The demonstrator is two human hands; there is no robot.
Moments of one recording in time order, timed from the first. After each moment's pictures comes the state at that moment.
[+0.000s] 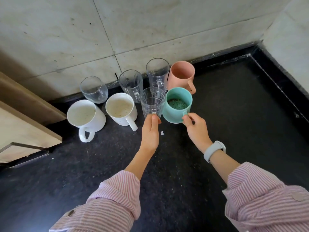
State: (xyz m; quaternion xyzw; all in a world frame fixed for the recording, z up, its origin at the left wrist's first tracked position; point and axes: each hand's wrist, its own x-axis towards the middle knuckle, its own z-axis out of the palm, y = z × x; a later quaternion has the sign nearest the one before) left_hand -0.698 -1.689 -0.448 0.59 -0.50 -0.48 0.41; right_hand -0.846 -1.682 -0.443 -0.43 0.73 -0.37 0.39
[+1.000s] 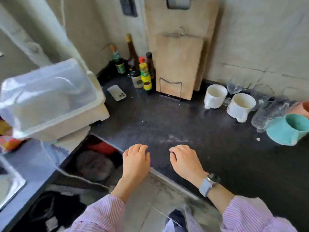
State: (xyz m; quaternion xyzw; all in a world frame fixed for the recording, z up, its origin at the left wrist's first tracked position) left_hand -0.472 -1.286 -0.367 0.91 -0.40 -0.08 0.10; right_hand -0.605 -1.410 -0.365 -0.92 0.32 -0.02 0.25
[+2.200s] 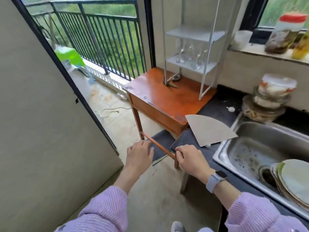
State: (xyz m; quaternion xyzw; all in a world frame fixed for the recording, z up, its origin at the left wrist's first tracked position) left_hand -0.472 -0.379 -0.312 0.90 0.40 0.07 0.14; right_hand -0.328 -0.506 -0.308 -0.84 -0.48 0.15 0.19
